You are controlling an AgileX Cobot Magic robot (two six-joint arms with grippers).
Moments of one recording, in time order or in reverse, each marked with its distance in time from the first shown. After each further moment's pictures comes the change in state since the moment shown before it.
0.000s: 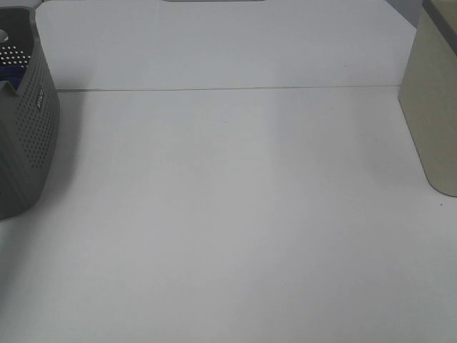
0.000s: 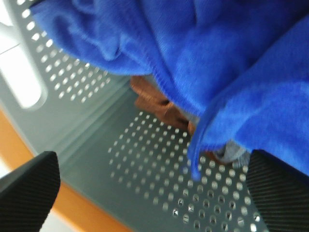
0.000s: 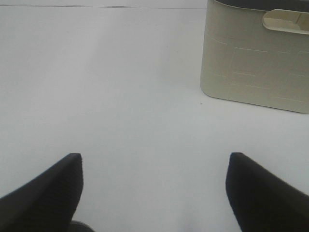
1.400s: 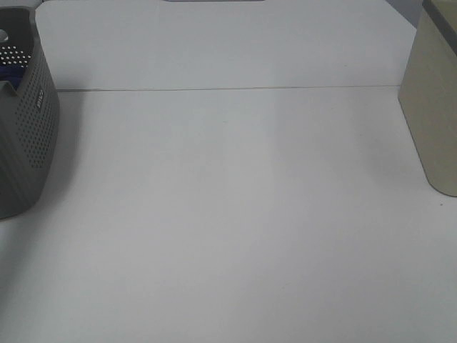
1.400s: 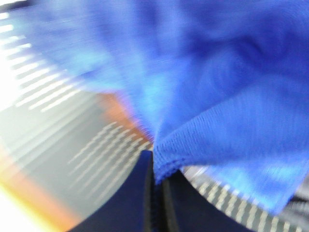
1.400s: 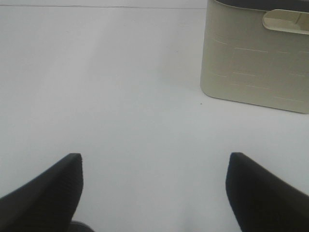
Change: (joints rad) left arm -0.023 -0.068 -0.010 -0.094 0.068 -0.137; right arm 0.000 0.000 0.000 0.000 0.000 0.000
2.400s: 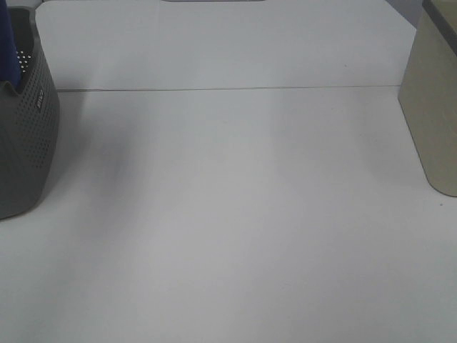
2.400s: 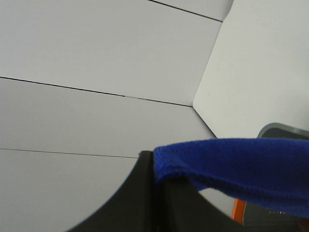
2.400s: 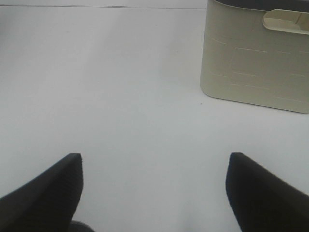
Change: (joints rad) left arm -0.385 -0.496 -0.154 0.070 -0.100 -0.191; right arm 0.000 0.000 0.000 0.000 0.000 0.000
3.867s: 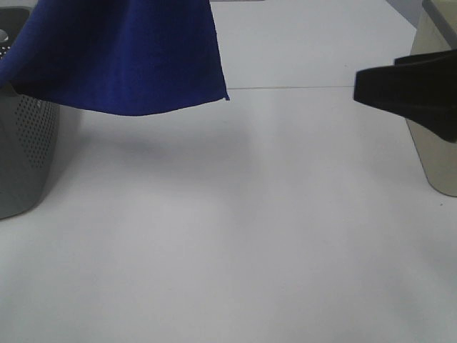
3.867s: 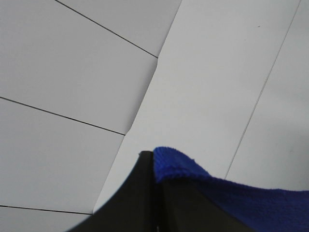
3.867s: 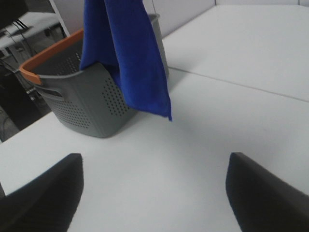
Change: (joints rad) left arm -0.453 0.208 -0.164 -0.038 0.100 -0.301; right arm 0.046 0.965 -0.013 1.393 -0.293 -1.450
